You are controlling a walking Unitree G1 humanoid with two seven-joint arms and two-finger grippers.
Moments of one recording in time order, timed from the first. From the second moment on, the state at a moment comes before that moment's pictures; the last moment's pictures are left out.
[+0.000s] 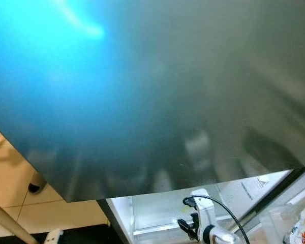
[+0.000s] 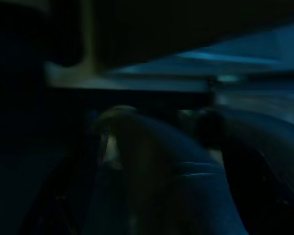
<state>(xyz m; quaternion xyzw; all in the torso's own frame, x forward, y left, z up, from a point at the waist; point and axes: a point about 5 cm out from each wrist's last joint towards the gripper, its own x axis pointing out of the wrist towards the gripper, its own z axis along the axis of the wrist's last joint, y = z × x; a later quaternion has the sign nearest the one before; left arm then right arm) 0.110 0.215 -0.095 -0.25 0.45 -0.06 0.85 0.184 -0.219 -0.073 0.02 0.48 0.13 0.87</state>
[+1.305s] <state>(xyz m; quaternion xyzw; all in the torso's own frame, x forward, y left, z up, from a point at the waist) 0.128 0.218 -0.098 -0.21 0.47 0.08 0.86 0.126 -0.225 -0.101 -0.02 0.57 0.01 0.82</state>
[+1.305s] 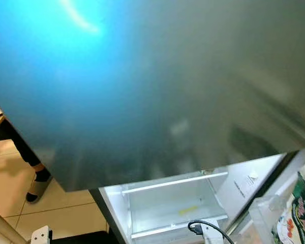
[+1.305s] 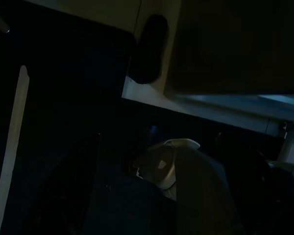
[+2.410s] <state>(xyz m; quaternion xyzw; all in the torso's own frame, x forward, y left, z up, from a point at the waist) 0.117 0.213 -0.102 -0.21 0.48 0.07 0.85 0.110 -0.230 -0.104 -0.04 0.60 0.02 0.80</state>
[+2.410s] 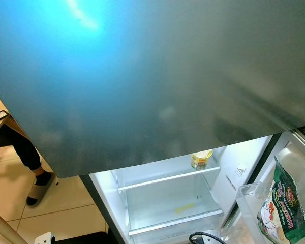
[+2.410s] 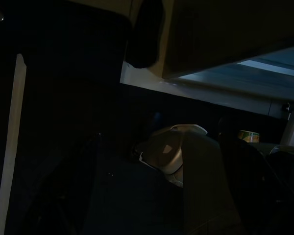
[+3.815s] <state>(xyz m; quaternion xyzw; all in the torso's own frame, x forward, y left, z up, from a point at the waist) 0.103 0.202 -0.108 -0.23 0.50 0.07 0.83 0.124 -0.227 -0.101 -0.04 0.58 0.03 0.81</state>
